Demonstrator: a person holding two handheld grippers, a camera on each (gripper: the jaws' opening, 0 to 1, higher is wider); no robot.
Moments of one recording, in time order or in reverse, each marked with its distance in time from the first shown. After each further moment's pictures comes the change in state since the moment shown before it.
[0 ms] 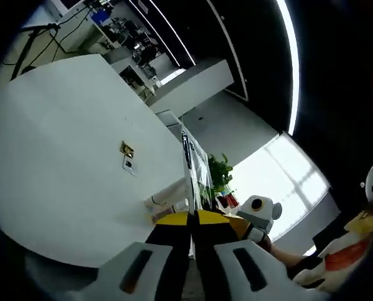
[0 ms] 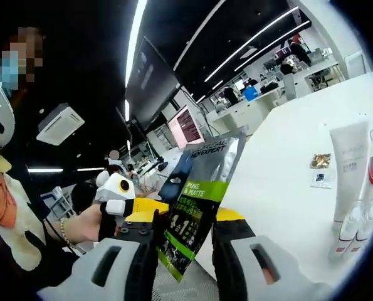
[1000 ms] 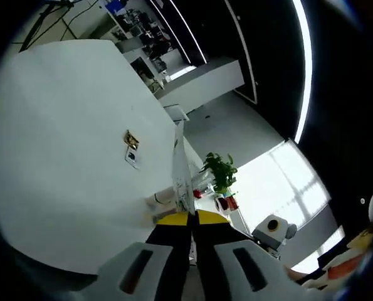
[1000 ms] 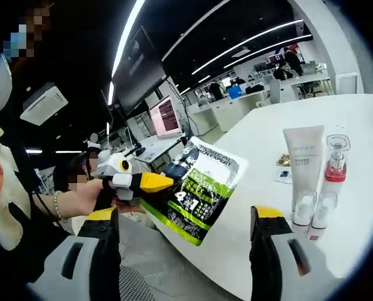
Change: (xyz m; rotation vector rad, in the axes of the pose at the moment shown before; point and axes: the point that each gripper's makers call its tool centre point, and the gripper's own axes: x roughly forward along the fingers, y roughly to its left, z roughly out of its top) left arm 0.040 0.026 -0.010 -0.097 0.022 0.042; right arm -0.055 -0.035 -0.021 -0.100 0.082 -0.189
